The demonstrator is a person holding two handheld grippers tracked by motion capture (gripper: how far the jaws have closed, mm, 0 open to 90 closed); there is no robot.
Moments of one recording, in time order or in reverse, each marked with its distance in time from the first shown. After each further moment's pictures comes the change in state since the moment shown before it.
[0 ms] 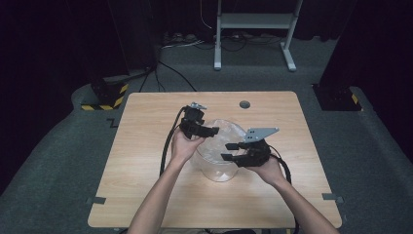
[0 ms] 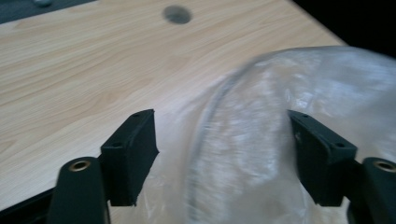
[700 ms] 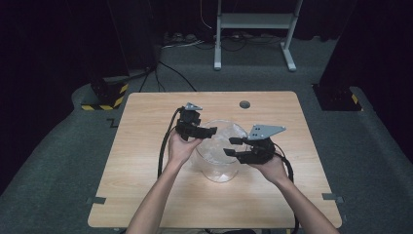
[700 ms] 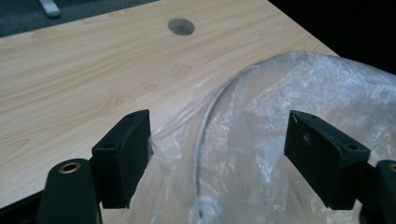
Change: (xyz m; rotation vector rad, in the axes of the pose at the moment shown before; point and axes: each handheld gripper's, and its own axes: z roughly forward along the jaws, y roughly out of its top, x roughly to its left) left arm -0.005 -0.011 -0.024 -0.089 -0.029 0.008; right arm 0.002 0.012 -0.017 -0.064 -0.081 -0.024
